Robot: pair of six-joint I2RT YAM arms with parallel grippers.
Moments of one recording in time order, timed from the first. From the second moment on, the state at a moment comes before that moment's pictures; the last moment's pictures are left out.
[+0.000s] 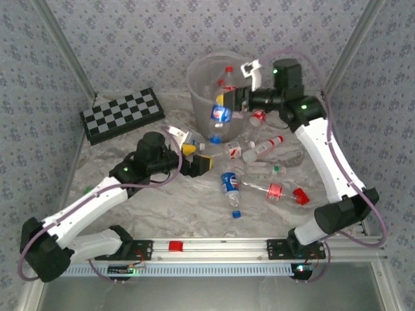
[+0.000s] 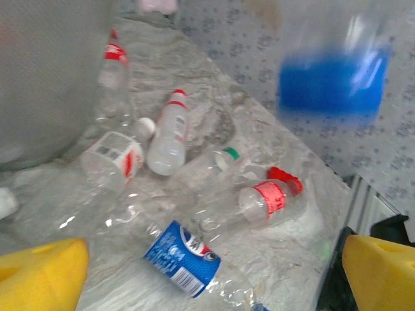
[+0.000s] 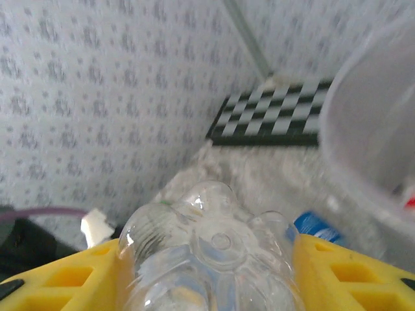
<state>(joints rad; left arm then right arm) -0.73 1.06 0.88 -0.20 0.31 -0.37 0.34 1.52 1.81 -0.64 -0.74 0.28</state>
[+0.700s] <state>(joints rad) -0.56 0.88 0.74 -0.67 -0.22 -0.87 0.34 2.29 2.54 -0.61 -0.31 0.25</state>
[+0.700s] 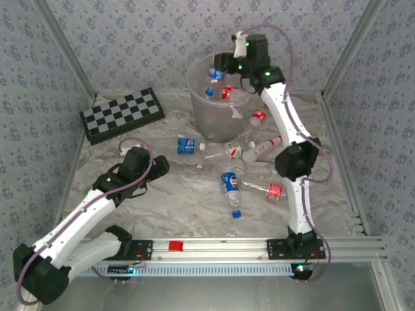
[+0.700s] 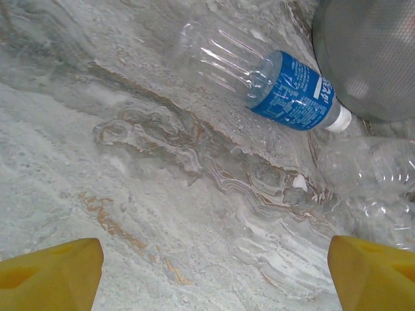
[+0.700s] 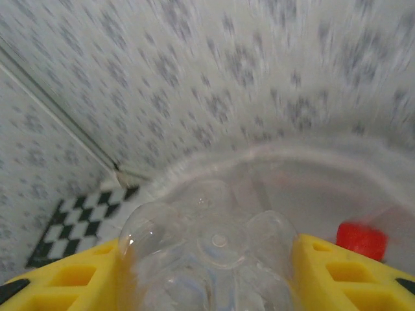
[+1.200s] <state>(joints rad) -0.54 0.84 0.72 -0.68 -0.25 -0.91 0.37 2.36 2.47 -0.69 -0.34 0.24</state>
